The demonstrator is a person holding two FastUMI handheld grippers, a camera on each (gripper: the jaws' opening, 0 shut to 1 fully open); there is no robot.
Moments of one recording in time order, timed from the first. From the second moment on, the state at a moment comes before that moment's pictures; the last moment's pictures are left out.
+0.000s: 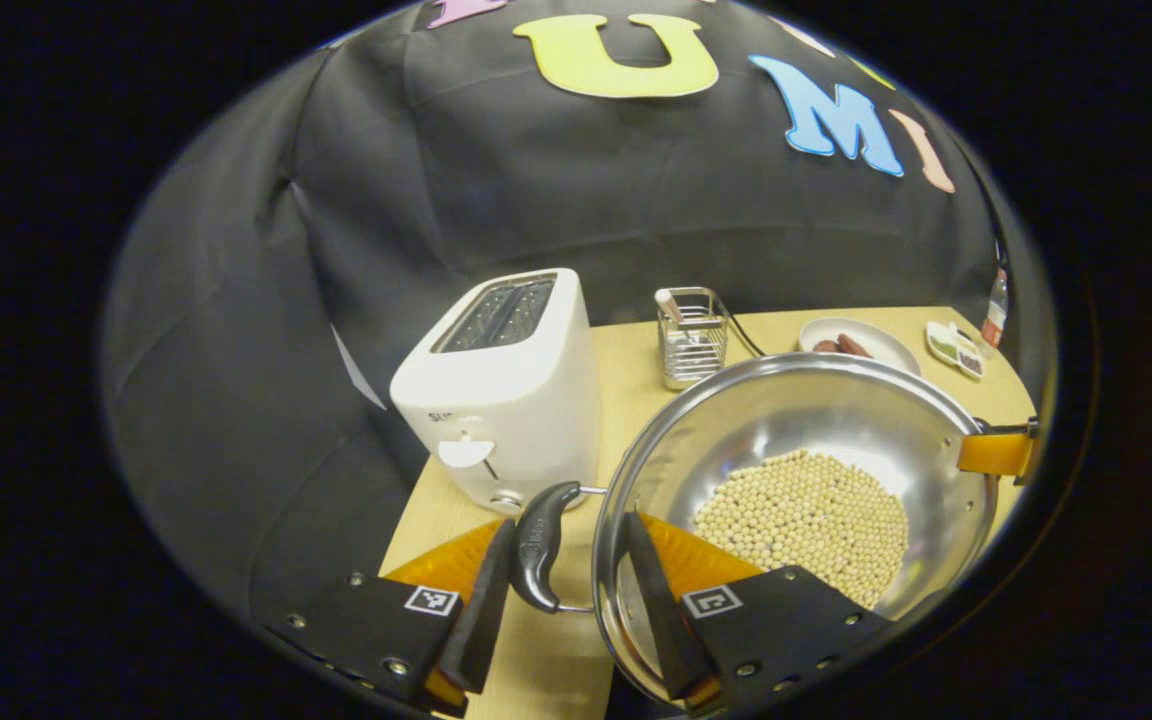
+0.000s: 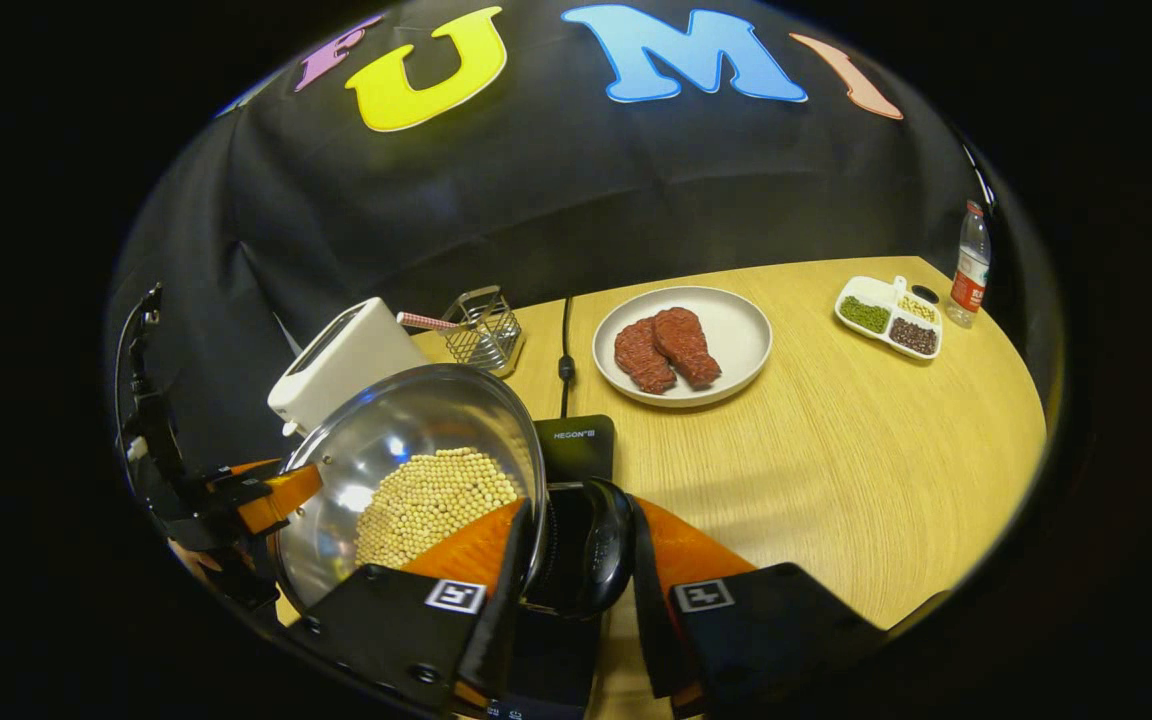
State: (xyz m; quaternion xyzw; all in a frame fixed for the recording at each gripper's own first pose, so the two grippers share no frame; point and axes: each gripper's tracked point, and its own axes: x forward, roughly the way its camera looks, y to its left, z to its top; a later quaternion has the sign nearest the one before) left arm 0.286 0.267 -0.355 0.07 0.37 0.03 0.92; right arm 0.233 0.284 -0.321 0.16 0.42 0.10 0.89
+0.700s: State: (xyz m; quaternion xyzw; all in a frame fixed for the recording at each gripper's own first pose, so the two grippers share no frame) left arm 0.267 0.219 -0.209 0.06 0.20 0.05 0.98; right arm 0.218 0.174 -0.193 0.15 0.24 0.04 0.96
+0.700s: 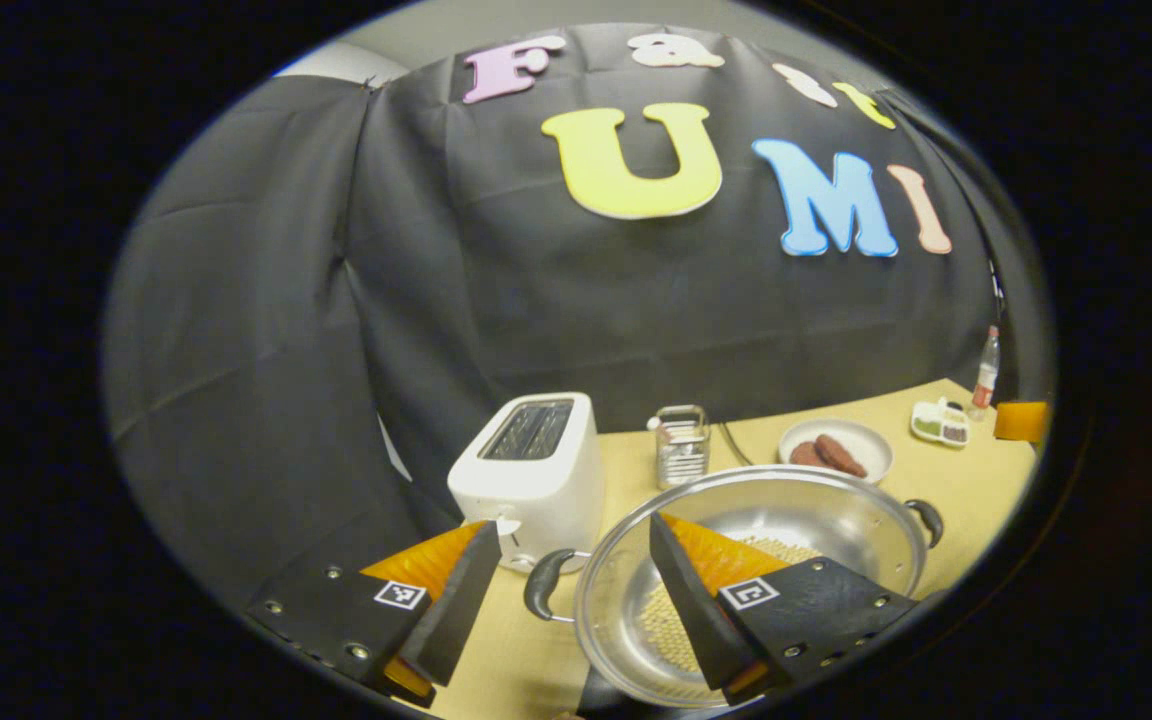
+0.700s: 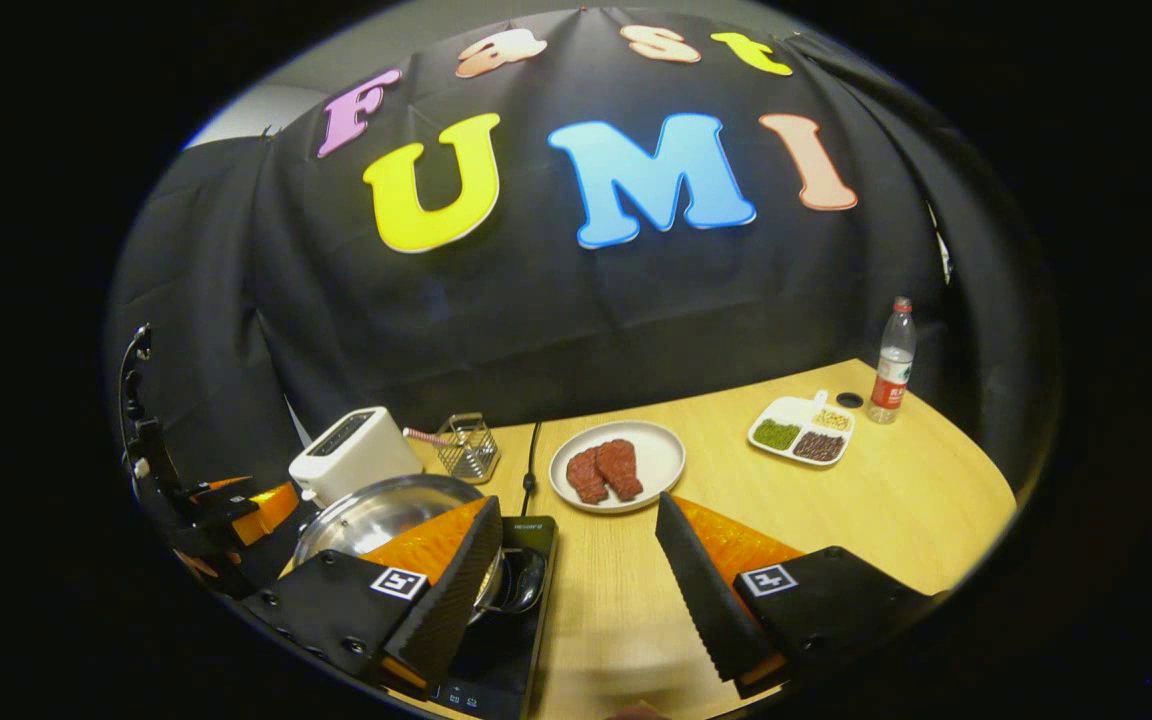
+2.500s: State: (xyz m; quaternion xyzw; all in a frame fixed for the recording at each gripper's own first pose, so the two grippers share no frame) left arm -0.023 -0.026 0.078 -0.03 -0.02 0.02 1.00; right arm -0.031 -0.088 -0.005 0.06 0.00 -0.03 1.00
